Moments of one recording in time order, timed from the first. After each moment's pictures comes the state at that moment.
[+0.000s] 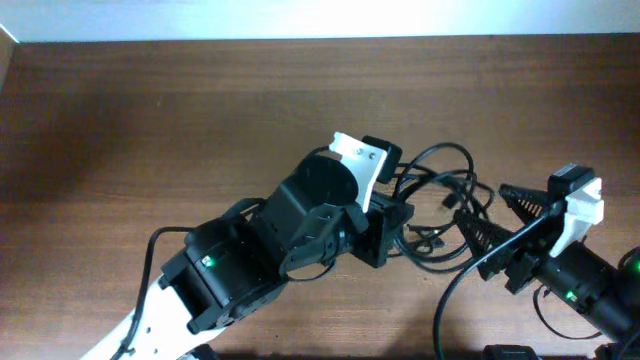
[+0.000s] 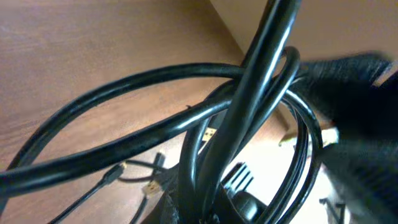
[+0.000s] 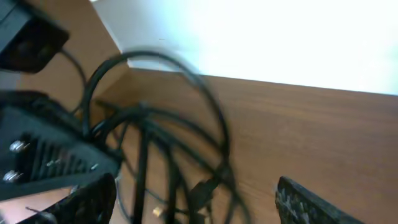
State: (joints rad) left arm -0.91 1.25 1.52 -0.81 0.18 -0.58; right arm -0.04 0.70 1.23 -0.90 -0.63 0.07
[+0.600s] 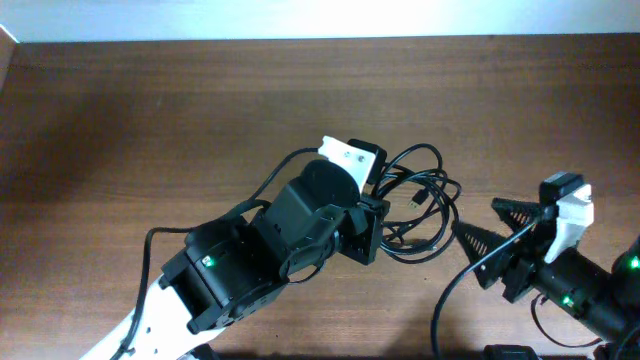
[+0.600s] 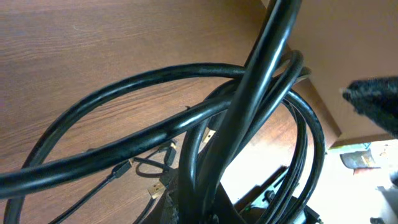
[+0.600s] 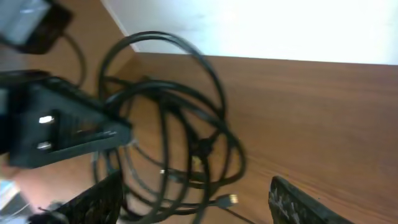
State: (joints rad) left arm -0.91 1.25 1.51 -0.91 0.02 -0.55; right arm -0.04 0.70 1.23 -1.00 -0.68 0.06
